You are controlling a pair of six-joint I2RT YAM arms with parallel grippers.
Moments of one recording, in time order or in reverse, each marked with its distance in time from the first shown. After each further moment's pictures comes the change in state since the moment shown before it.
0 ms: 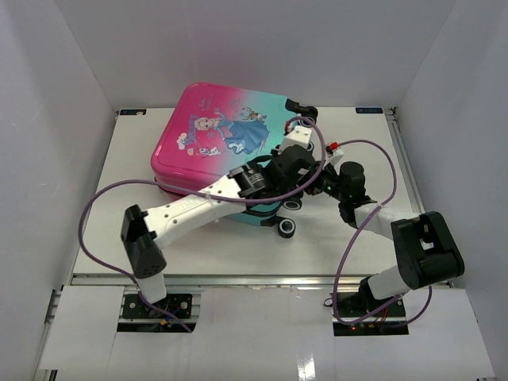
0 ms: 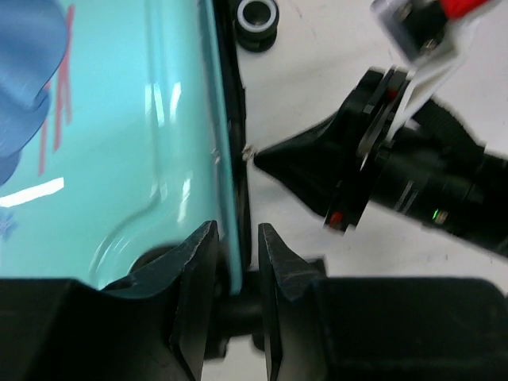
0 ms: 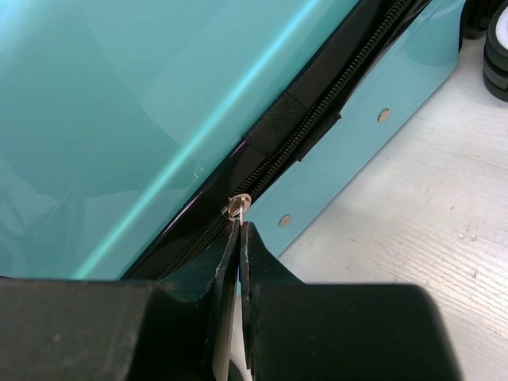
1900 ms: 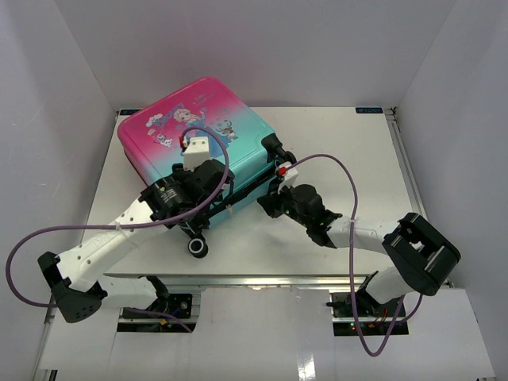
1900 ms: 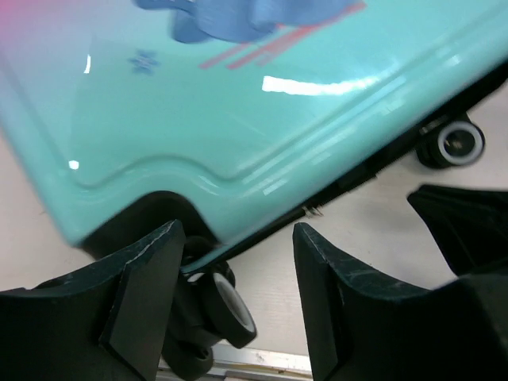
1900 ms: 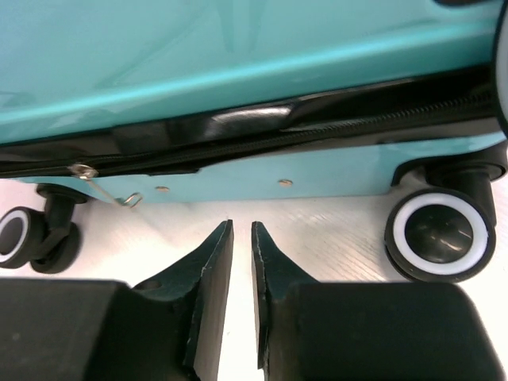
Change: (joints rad) left arm 0.158 -0.506 -0.378 -0.367 -0.190 -0.295; right arm 0.511 0.005 0.009 -0.022 0.460 -0.120
